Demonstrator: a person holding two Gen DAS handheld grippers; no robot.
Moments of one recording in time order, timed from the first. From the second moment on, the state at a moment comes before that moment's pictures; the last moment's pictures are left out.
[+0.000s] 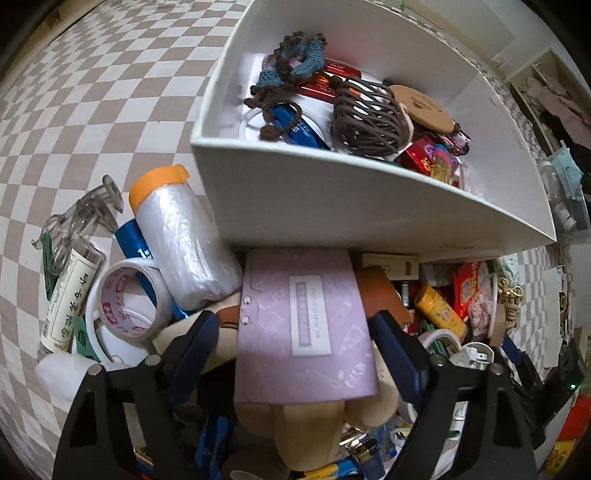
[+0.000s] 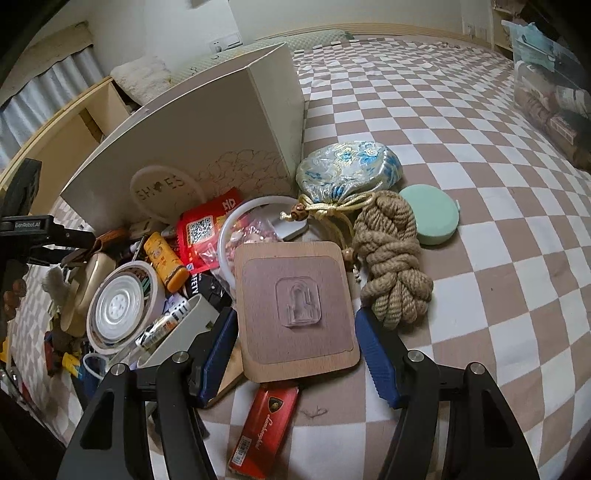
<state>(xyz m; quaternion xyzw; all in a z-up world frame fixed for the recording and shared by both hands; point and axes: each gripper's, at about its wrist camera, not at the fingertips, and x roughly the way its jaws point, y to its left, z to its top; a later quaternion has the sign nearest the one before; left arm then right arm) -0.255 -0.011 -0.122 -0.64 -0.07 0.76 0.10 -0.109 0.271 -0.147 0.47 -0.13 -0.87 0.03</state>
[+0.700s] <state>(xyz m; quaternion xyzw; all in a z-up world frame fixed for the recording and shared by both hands) -0.229 -0.021 -0.108 -0.62 -0.08 0.77 0.13 -0.092 0.254 -0.147 0.48 -0.08 -0.87 0.00</state>
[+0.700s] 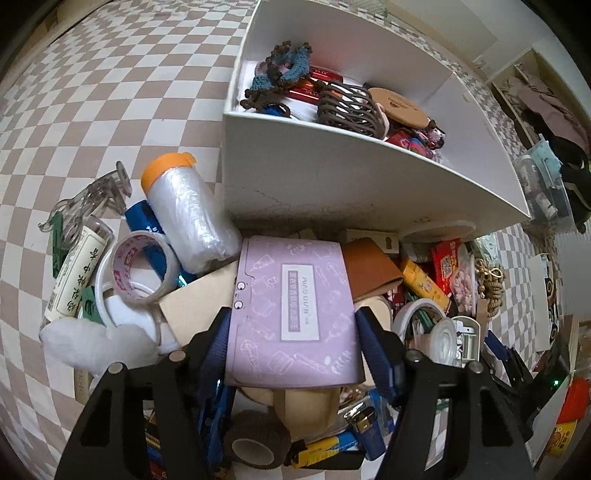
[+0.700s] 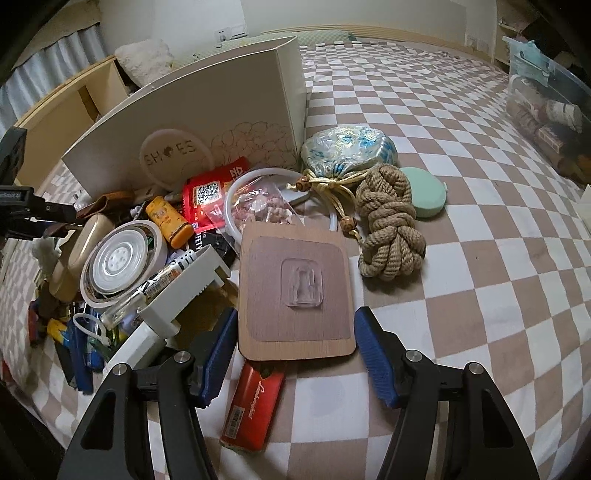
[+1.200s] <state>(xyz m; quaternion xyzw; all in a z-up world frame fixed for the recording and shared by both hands) -0.218 -0.039 -0.089 -0.60 -0.10 0.78 0.15 -0.122 0.272 -0.143 0.51 -0.12 -0.85 0.03</state>
